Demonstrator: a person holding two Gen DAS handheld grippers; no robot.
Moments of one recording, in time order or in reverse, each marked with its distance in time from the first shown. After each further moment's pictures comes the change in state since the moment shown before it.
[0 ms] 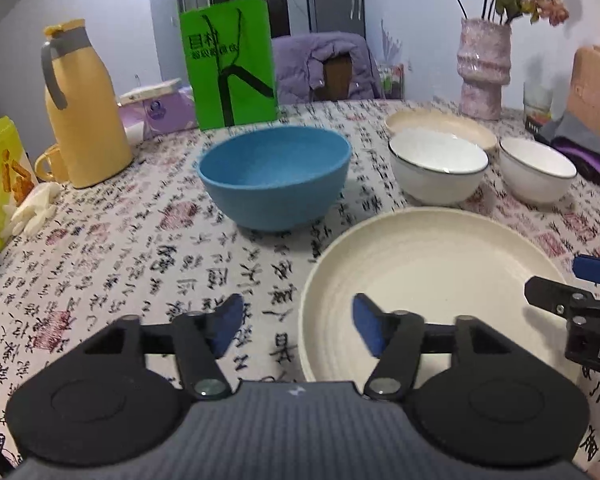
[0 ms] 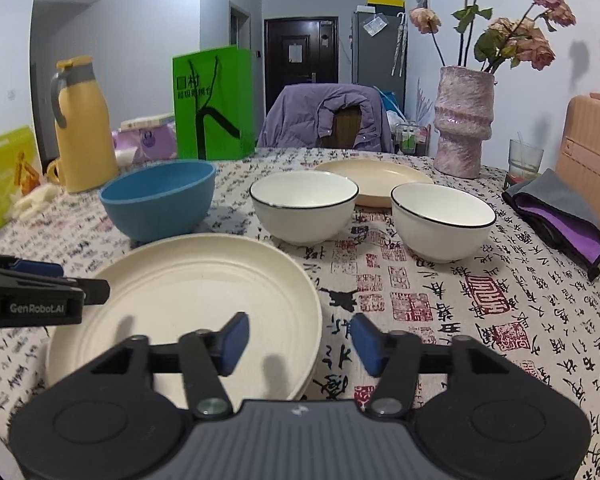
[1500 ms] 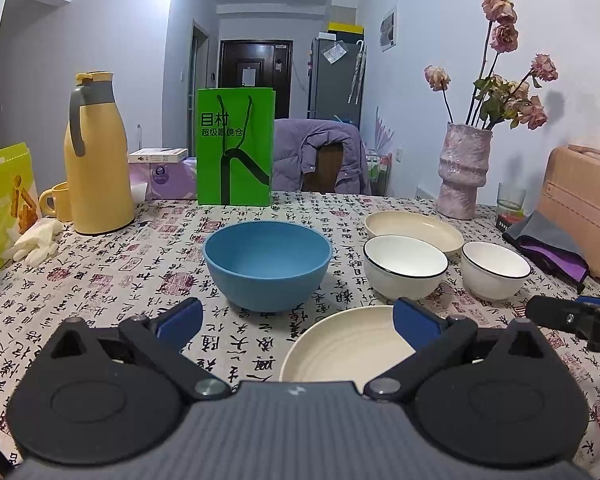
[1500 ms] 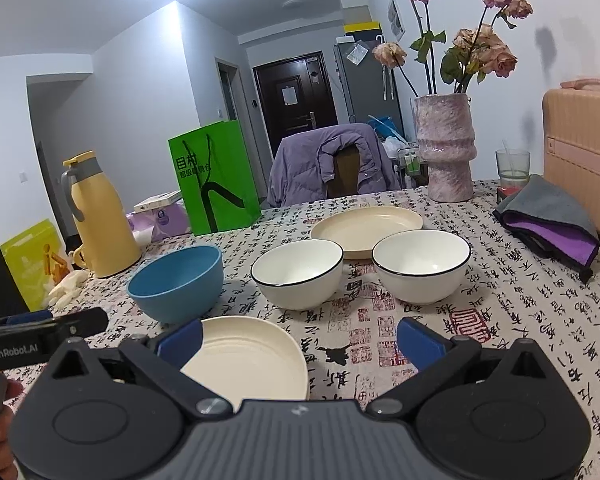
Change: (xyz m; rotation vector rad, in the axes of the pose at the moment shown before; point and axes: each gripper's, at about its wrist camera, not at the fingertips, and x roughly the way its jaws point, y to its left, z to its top) left arm -0.057 0.011 0.009 -0.116 -0.242 -0.083; right arm -0.047 -0.037 0.029 0.136 -0.118 0.084
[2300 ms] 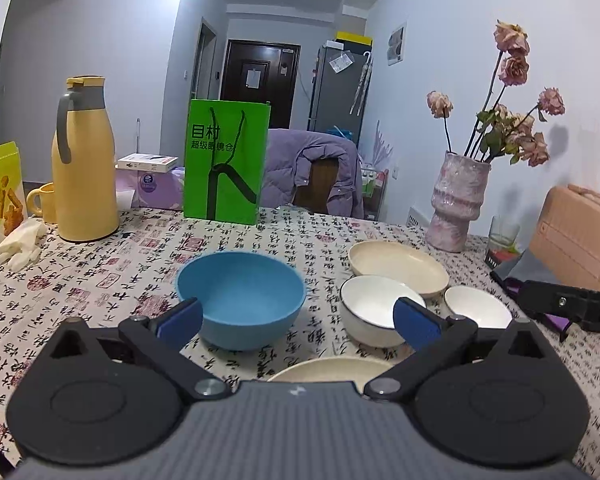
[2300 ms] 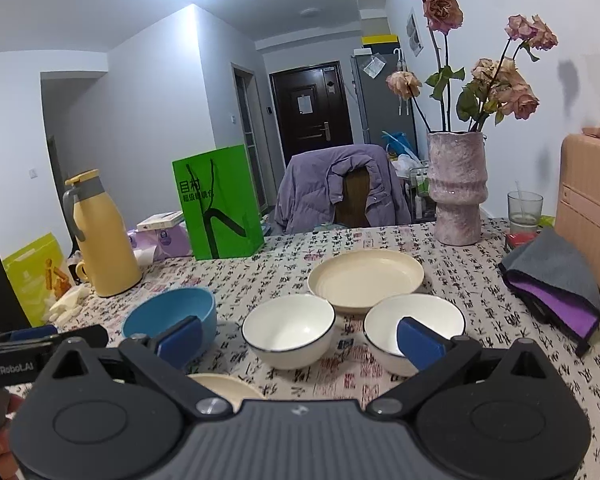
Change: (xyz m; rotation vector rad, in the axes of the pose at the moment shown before) left arm 0.013 -0.018 0.045 -0.084 -0.012 -0.025; right arm 0.012 -0.019 0.070 -0.041 -0.022 0.033
